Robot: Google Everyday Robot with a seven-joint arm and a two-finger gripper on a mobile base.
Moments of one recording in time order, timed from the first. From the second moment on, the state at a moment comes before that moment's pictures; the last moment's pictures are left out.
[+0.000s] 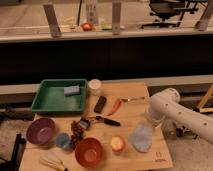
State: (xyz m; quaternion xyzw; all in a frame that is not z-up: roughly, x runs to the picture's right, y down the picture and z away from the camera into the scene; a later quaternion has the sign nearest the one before) arm 0.250 0.199 0.814 -0.28 -0.12 -0.28 0.91
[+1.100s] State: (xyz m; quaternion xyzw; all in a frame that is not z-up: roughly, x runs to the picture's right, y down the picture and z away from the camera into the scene) arm 0.219 0.239 0.803 -0.34 -0.16 -0.28 0.88
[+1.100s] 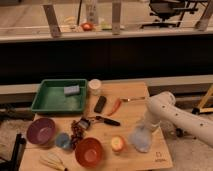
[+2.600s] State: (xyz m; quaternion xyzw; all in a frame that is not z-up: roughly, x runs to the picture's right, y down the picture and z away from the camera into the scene) arm 0.236 0.265 0.810 -0.35 -0.14 -0.23 0.90
